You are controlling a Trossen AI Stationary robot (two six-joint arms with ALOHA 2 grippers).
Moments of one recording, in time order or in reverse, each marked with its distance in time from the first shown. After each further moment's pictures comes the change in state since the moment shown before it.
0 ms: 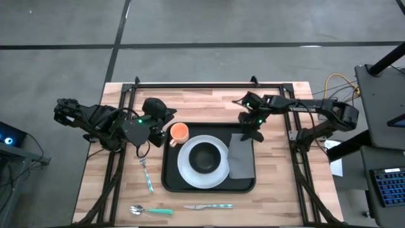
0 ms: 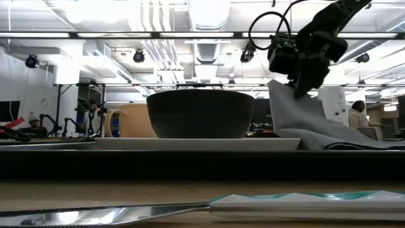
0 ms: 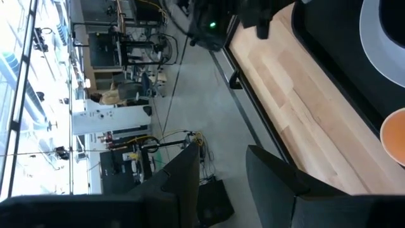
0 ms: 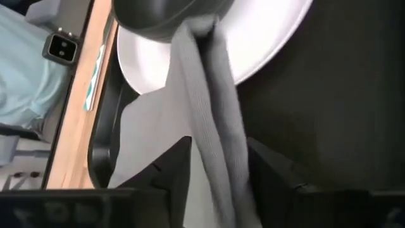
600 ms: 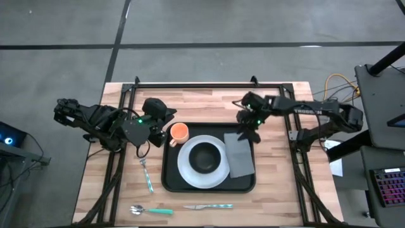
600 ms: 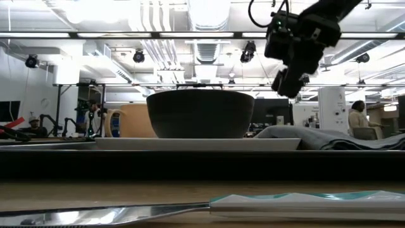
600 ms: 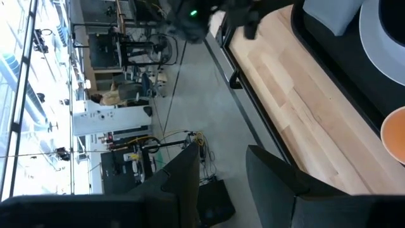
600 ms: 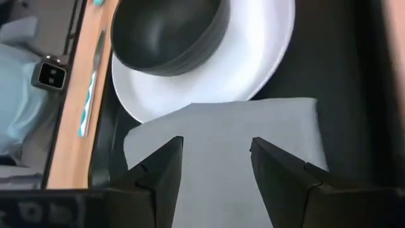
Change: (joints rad) left arm 0.000 0.000 0.000 0.000 0.000 0.007; right arm 0.083 -0.068 0.058 0.017 0.122 0.173
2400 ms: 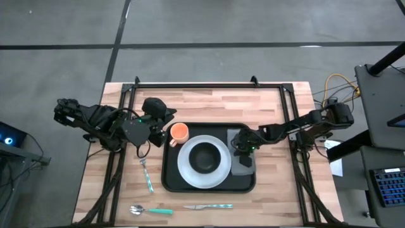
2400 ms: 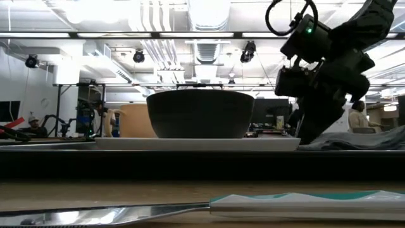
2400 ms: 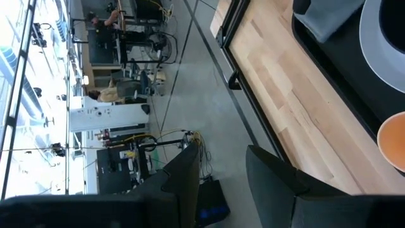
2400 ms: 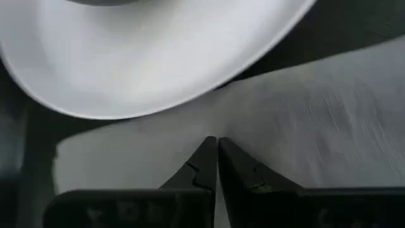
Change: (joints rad) left arm 0.000 0.000 0.000 0.000 0.000 -0.034; right arm 0.405 0.155 -0.316 0.575 0.452 0.419
